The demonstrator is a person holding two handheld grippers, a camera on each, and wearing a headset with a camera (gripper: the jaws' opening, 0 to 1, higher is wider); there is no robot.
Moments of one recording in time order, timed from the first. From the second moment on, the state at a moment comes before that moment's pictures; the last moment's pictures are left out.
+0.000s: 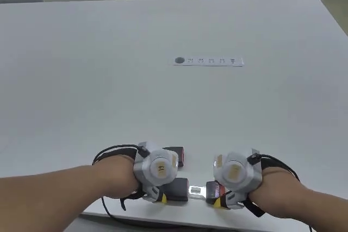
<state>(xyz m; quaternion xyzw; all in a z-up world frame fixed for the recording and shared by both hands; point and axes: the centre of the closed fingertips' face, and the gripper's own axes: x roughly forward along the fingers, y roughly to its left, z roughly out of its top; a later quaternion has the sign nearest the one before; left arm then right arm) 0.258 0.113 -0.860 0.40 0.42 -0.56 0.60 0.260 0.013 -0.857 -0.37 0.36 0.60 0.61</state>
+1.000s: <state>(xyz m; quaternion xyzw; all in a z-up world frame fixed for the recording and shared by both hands) 0.260 0.113 -0.861 0.40 0.41 -0.57 0.59 0.261 0.035 -0.855 -0.35 0.36 0.60 0.62</state>
